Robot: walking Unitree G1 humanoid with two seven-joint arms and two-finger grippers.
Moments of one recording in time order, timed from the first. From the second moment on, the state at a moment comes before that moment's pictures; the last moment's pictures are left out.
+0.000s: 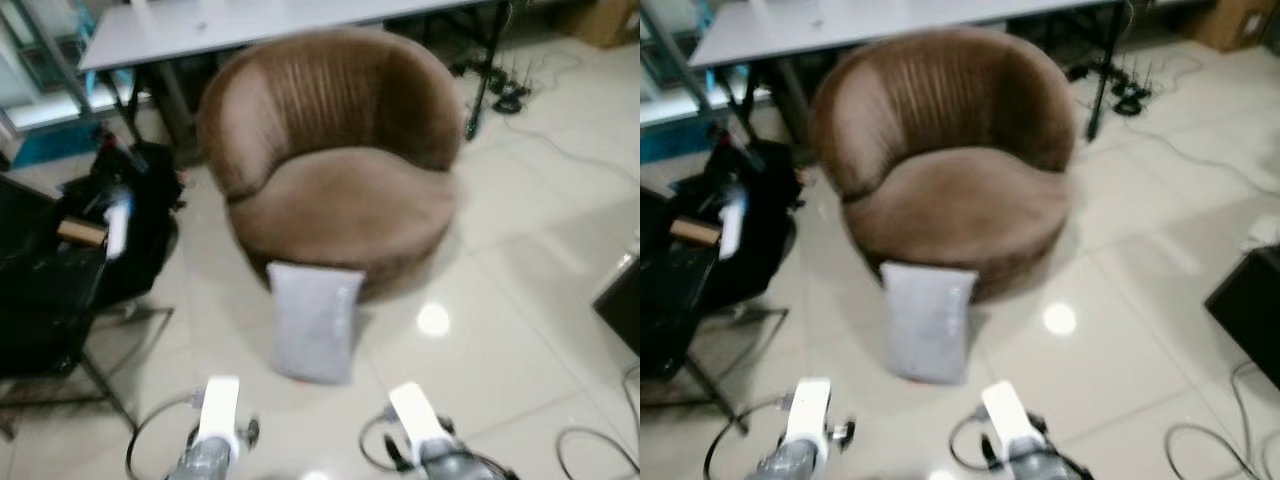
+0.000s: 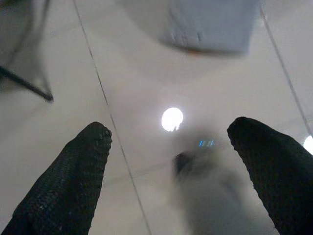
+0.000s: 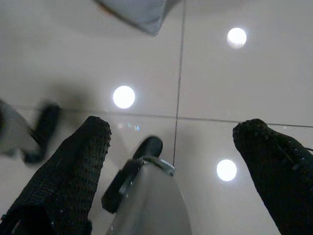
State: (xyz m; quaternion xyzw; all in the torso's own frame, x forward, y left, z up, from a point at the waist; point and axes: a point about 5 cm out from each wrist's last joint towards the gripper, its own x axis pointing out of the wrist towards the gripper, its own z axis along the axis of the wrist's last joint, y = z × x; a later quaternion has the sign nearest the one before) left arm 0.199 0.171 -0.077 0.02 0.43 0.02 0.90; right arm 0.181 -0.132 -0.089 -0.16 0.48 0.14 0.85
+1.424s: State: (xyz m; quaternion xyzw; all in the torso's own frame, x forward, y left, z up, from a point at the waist) left arm 0.194 0.178 -0.079 0.07 0.44 0.01 0.90; right arm 0.192 -0.122 -0.083 -0.16 0.46 0.15 0.86
